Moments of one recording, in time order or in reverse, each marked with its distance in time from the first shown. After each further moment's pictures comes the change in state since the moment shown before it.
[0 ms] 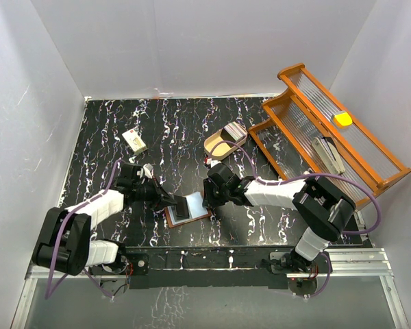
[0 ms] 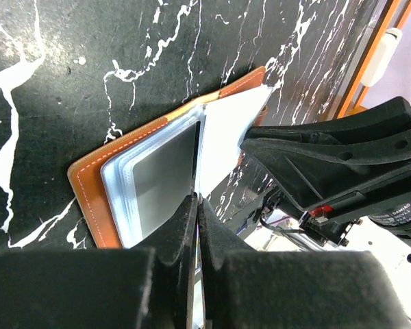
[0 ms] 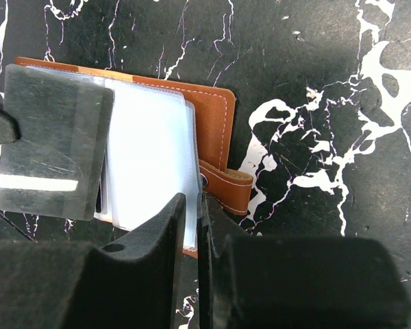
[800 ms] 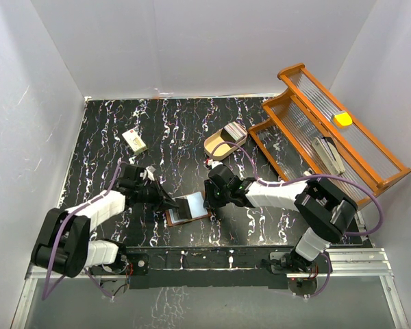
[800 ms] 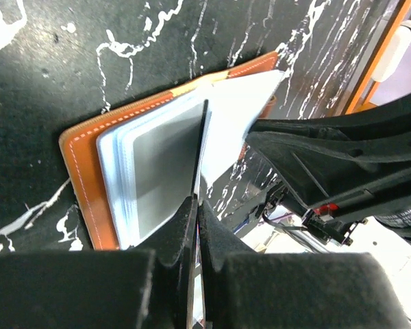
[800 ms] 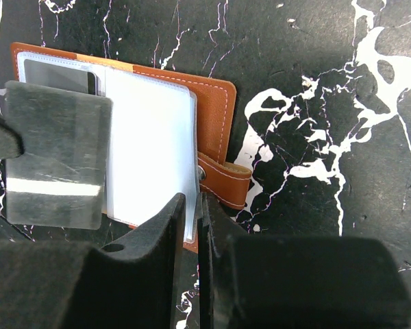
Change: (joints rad) left arm -0.048 0.017 0.001 -0.018 -0.023 -0.032; right arm 0.011 -0.019 -0.019 -0.001 0.012 0.010
